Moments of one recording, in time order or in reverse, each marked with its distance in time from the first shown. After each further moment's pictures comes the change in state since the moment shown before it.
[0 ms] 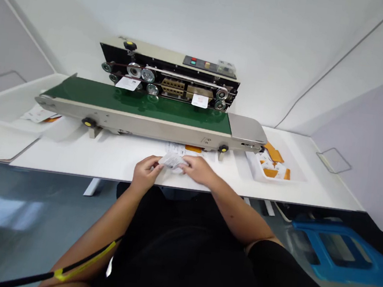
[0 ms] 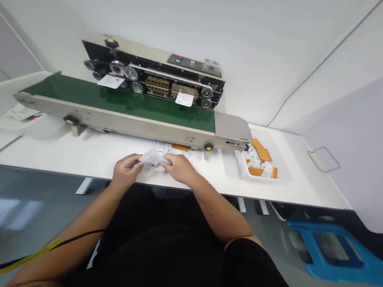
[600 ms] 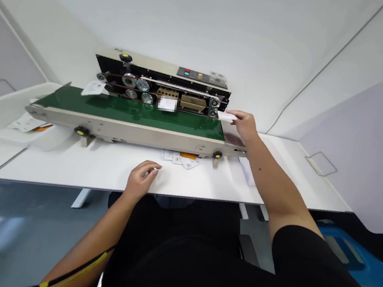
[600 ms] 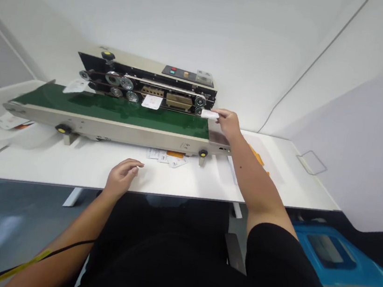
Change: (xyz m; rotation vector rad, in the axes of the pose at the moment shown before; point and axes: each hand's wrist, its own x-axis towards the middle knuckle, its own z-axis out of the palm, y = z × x) left_hand 0.010 0.005 -0.005 0.004 -0.040 0.028; right_hand 0.065 0.067 -0.225 0.131 0.677 -0.102
